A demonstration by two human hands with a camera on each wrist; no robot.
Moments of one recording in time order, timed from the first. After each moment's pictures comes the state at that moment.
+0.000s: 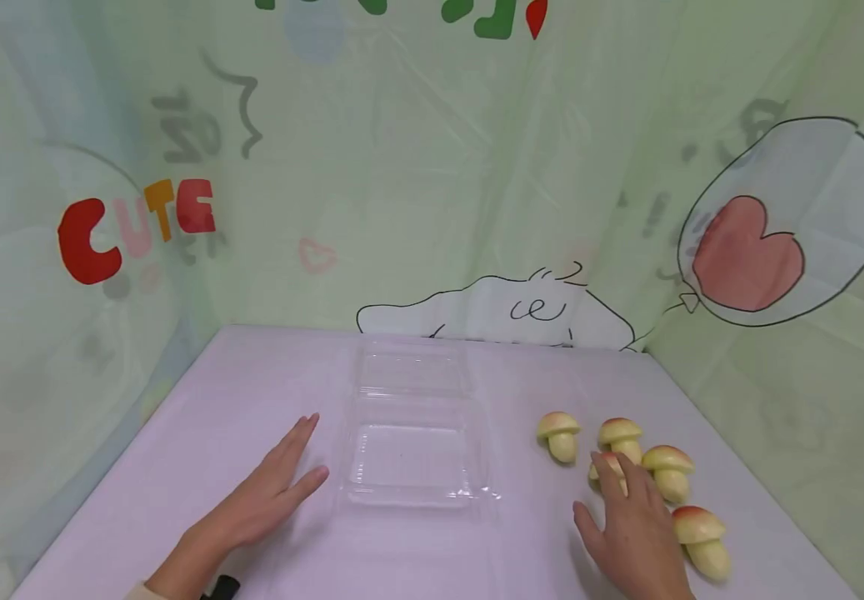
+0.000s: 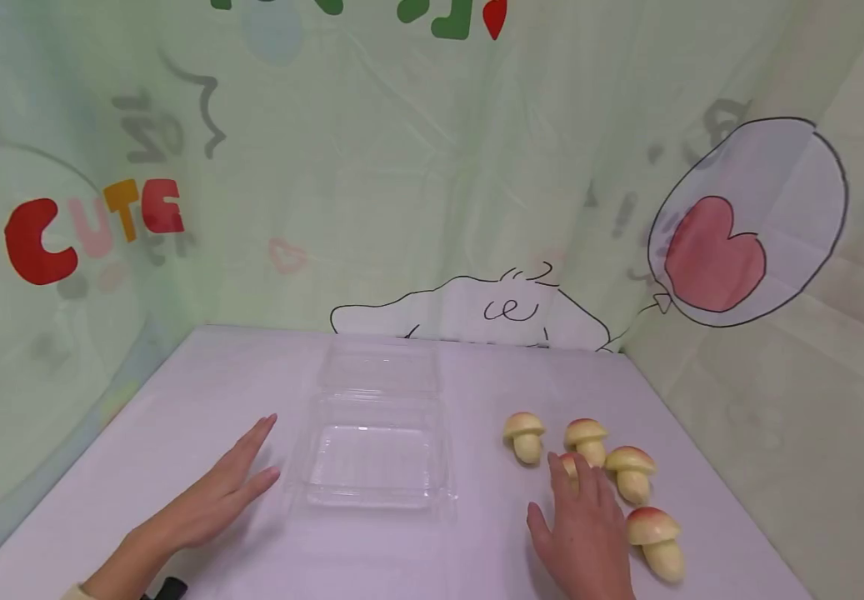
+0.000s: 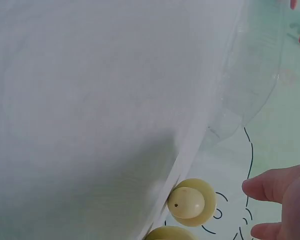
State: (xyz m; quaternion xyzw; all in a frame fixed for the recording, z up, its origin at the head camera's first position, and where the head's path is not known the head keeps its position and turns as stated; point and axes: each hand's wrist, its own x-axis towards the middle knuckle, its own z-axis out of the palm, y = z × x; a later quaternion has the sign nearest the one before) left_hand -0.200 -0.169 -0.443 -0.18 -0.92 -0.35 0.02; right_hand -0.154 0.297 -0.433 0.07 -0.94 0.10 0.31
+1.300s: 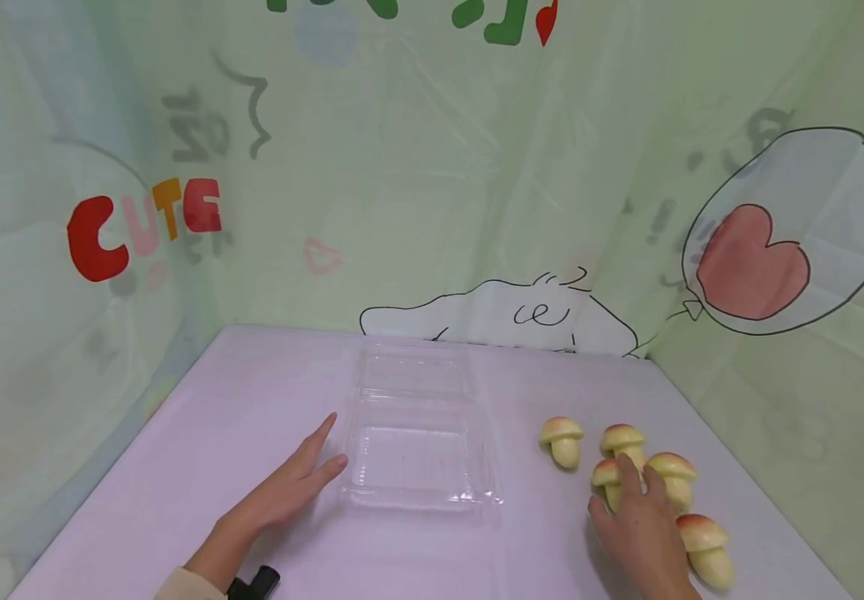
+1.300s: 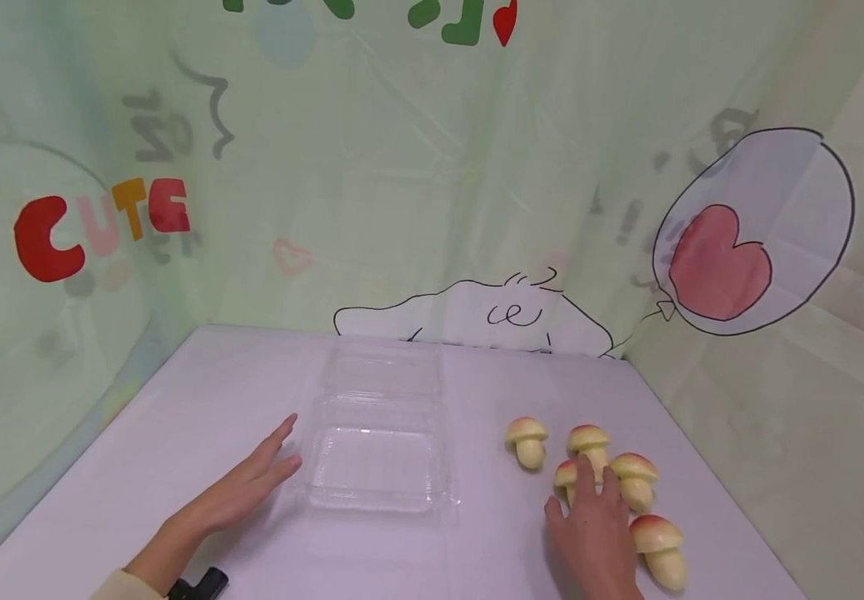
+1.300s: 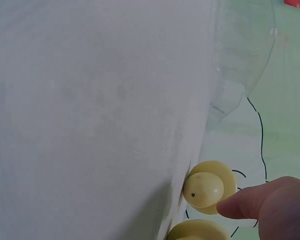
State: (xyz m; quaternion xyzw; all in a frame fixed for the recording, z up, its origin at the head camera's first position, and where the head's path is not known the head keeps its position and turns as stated) left_hand -0.228 -0.148 -0.452 -0.14 -0.88 -0.45 -0.06; right_hand -0.179 0.312 -0.425 -0.10 -0.97 0.19 0.08
